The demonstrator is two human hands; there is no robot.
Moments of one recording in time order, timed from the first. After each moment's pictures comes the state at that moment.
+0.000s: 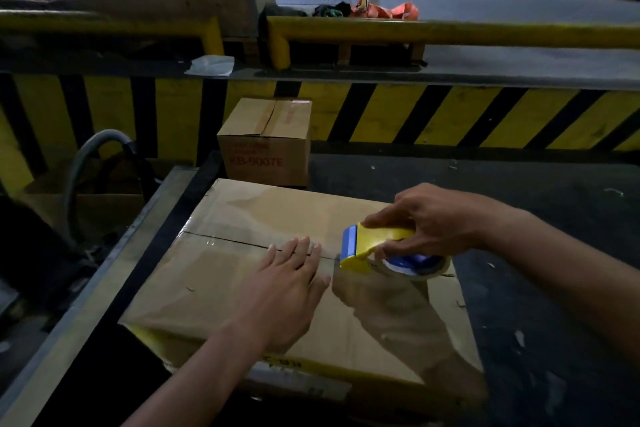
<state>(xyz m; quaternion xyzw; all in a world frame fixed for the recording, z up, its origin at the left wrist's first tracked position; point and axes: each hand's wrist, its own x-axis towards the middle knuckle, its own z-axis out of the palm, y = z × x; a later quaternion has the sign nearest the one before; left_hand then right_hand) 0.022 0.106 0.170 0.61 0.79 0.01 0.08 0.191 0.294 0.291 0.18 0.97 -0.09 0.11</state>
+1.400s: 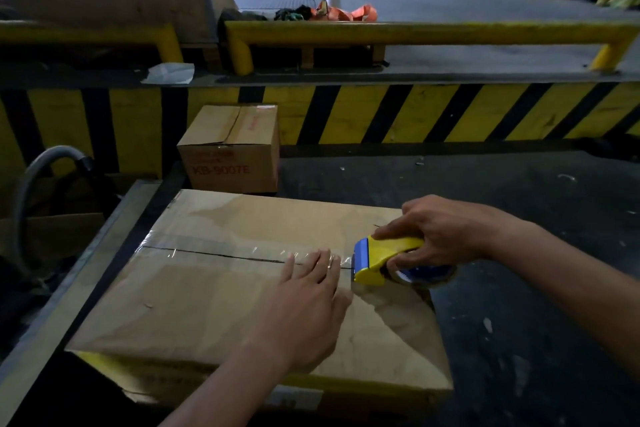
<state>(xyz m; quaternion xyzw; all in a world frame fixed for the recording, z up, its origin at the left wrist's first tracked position) 0.087 0.149 0.175 0.66 0.74 -0.02 0.10 0.255 0.330 0.272 0.21 0.97 -0.07 0.13</state>
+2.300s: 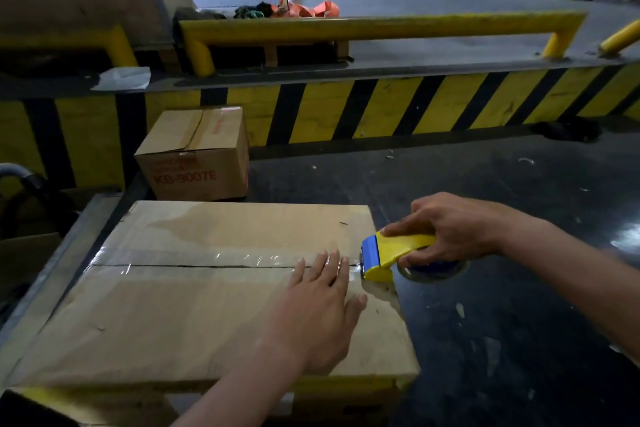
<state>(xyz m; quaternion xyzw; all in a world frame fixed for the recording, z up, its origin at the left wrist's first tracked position) 0.134 0.182 0.171 0.70 0.71 -0.02 0.12 0.314 0.361 0.261 0.27 0.95 -0.08 0.13</state>
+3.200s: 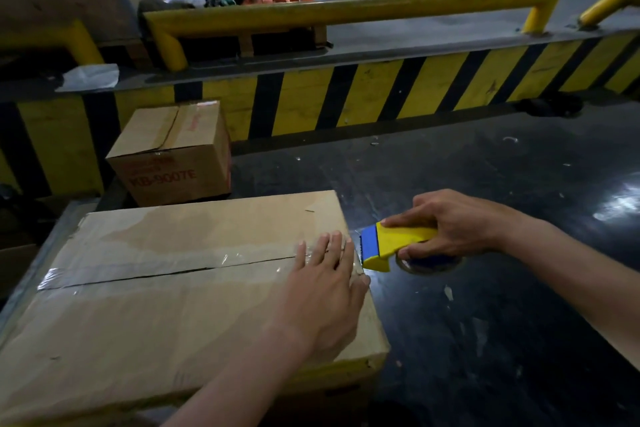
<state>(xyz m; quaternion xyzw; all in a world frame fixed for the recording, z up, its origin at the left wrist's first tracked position) 0.155 0.214 0.162 0.72 0.69 -0.01 0.09 0.354 0.377 0.233 0.31 0.94 -0.13 0.06</state>
